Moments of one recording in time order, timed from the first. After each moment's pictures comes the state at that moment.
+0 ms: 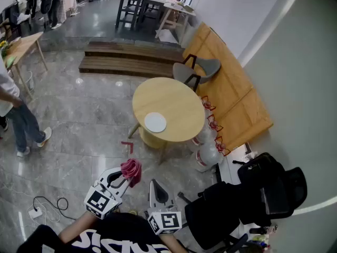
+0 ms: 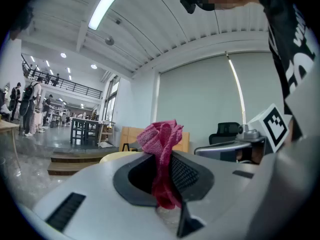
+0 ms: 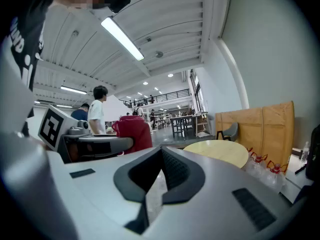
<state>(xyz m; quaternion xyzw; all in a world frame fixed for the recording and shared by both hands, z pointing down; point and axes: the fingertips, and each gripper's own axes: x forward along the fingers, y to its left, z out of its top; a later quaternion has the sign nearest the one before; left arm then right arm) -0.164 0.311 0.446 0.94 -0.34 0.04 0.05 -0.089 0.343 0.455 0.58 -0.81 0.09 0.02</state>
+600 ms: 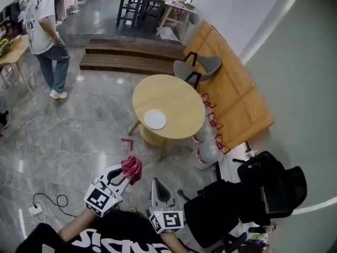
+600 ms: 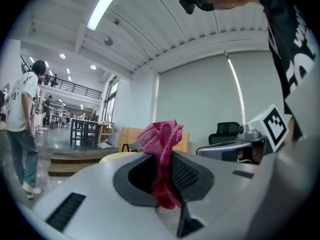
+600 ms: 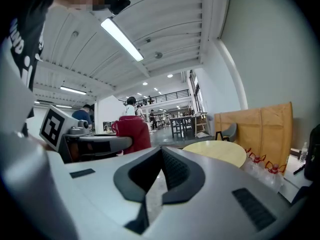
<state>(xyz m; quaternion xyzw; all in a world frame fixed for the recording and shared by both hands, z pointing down) -0.154 0.315 0.434 0.94 -0.34 0.03 0.04 -0.075 0.349 0.449 0.58 -0.81 0.09 0.01</state>
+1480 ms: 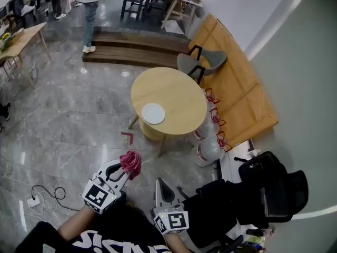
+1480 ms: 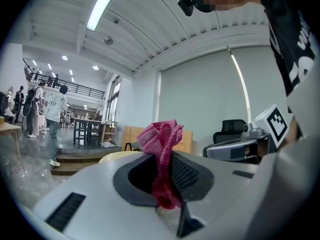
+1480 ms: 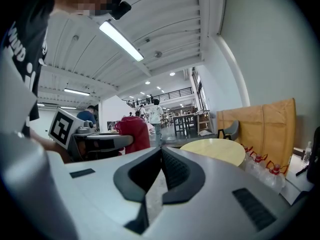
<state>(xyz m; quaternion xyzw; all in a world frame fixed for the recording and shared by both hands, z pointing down) -0.117 0.300 0.449 0.93 -0.36 0.04 0.05 -0.023 0.346 0.460 0.56 -0.82 0.09 0.02</state>
